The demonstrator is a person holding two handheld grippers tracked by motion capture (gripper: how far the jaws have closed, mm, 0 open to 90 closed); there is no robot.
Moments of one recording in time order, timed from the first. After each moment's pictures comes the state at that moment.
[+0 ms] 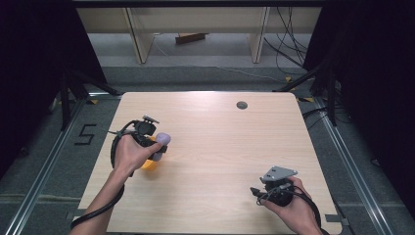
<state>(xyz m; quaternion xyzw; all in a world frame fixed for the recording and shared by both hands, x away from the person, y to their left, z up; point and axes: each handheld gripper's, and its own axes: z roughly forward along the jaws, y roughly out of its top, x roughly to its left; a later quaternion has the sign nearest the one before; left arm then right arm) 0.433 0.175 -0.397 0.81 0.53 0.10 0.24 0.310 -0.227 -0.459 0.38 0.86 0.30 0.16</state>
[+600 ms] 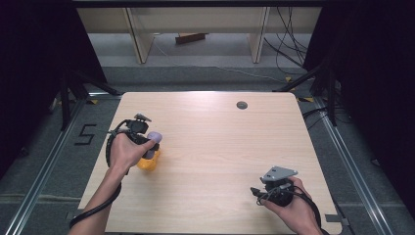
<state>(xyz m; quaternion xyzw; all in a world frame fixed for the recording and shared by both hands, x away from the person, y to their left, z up) 0.444 0.195 -0.405 0.78 0.57 0.11 0.22 0.310 -0.227 -0.459 0.38 0.86 0.30 0.16</state>
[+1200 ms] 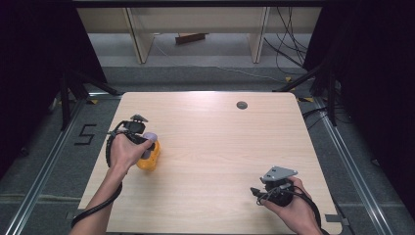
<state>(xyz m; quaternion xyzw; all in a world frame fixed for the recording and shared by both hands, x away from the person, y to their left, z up) 0.452 0.202 -0.419 0.76 0.61 0.13 0.19 0.310 -0.227 -0.458 0.38 0.86 0.30 0.16</state>
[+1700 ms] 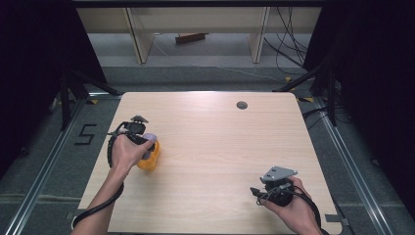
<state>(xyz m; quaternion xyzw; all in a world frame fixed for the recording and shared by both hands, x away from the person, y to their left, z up) 0.455 0.203 -0.426 0.76 0.61 0.13 0.18 0.310 -0.226 -0.459 0.38 0.86 0.30 0.16</state>
